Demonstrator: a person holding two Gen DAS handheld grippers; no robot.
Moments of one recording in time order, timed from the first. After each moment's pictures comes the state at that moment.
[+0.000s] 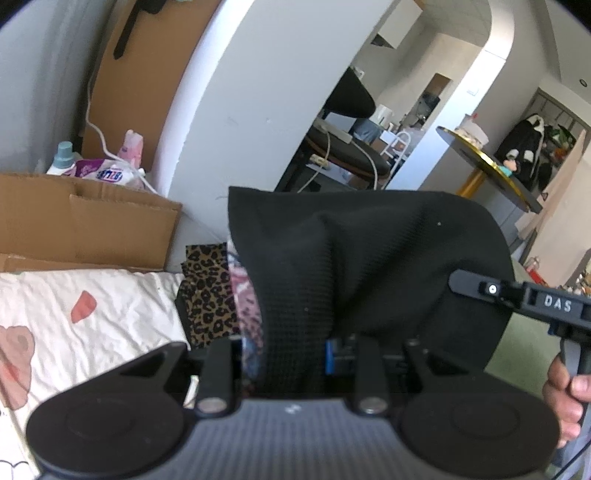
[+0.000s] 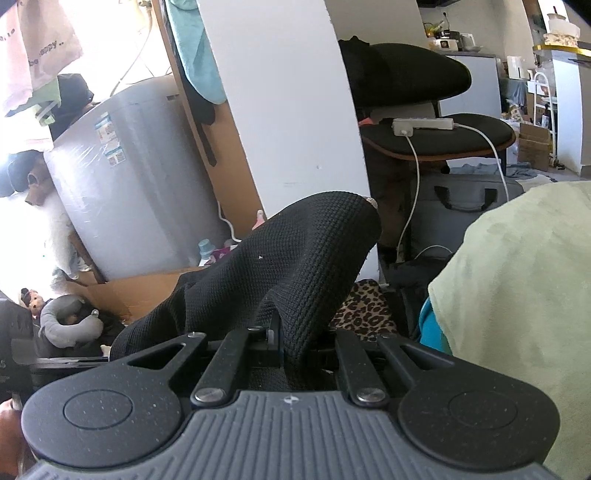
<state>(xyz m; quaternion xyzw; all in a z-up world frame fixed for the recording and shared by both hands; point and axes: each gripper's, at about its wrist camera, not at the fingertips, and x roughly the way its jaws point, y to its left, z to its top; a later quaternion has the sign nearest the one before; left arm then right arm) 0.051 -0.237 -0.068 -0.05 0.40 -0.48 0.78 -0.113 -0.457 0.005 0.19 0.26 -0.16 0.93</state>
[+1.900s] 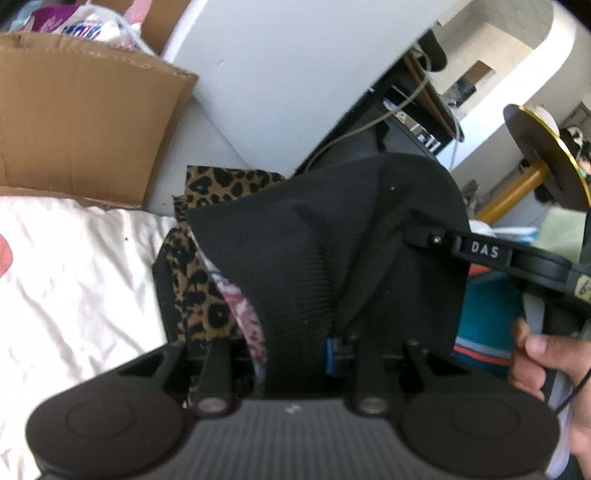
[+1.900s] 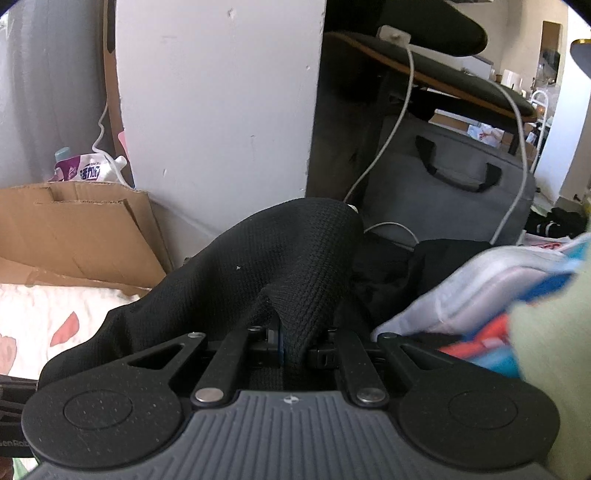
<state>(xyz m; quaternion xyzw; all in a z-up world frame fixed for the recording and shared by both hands) 0.176 -0.377 -0.297 -0.09 0.48 -0.46 0.74 0.091 -0.596 -0.210 0.07 0.36 -0.24 0.90</state>
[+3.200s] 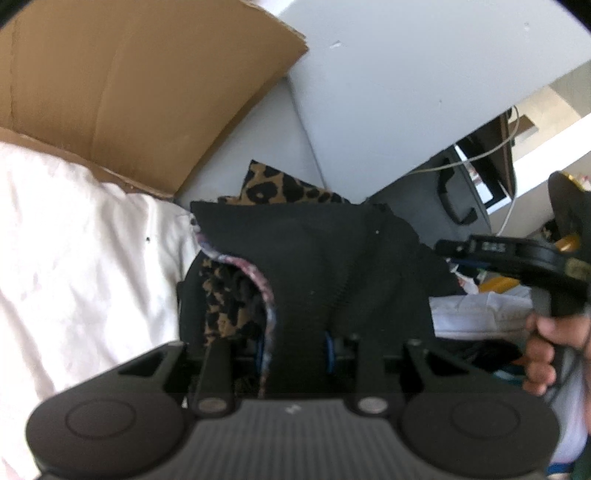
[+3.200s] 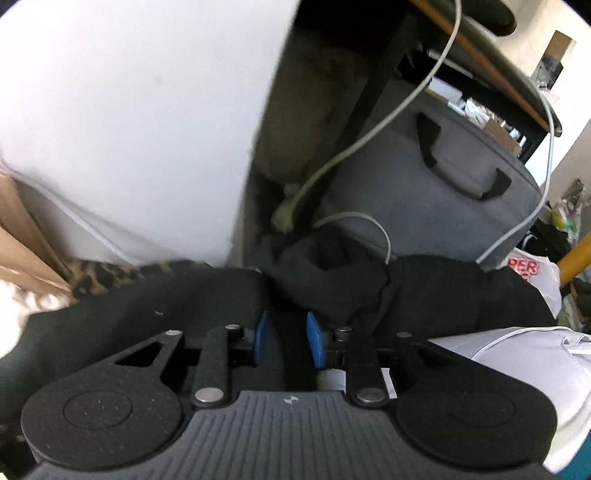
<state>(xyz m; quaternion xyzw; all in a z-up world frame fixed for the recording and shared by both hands) 0.247 -0.405 -0.364 -0.16 0.51 -0.41 0.74 0.202 -0.671 -0.248 0.01 0.45 -0.31 0.84</state>
